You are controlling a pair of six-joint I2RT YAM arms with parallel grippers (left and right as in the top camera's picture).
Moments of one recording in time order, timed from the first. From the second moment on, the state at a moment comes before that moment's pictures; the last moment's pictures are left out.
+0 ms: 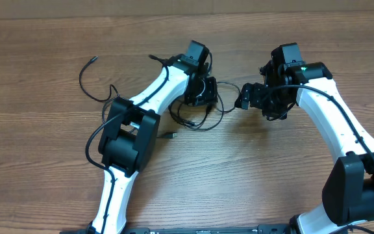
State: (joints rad) left arm -0.48 2.31 1.78 -0.74 0.42 -0.56; right arm 0.15 1.73 1.36 -1.01 -0.33 0.33
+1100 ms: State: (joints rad) left arm -0.27 1.55 1.78 -0.78 0.46 -0.44; right arm 0.18 1.73 1.36 -0.74 -0.58 0.33
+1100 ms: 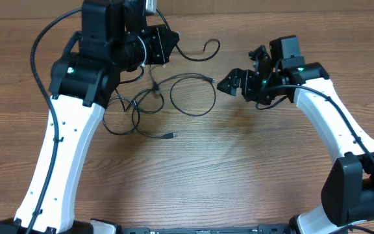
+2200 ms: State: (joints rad) left arm -0.25 1.48 1.78 -0.77 0.57 -0.47; right arm 0.35 1.73 1.36 -0.35 -0.59 0.31
